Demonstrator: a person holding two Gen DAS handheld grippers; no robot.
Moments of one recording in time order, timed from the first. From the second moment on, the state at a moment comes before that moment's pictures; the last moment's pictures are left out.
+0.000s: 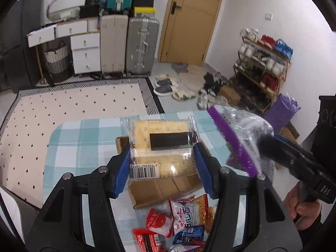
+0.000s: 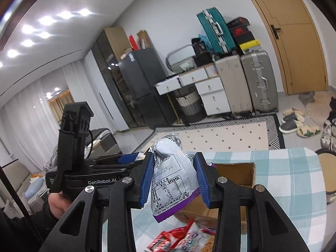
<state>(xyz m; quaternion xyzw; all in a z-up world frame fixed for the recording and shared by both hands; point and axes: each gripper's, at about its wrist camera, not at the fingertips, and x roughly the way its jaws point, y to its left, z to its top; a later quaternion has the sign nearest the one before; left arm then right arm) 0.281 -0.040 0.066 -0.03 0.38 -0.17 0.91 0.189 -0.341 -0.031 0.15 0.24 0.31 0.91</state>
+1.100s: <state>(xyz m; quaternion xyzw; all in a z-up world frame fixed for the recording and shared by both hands) 0.405 -0.065 -0.115 0.01 0.48 -0.15 0.87 0.306 -0.332 -0.180 0.13 0.39 0.25 0.88</state>
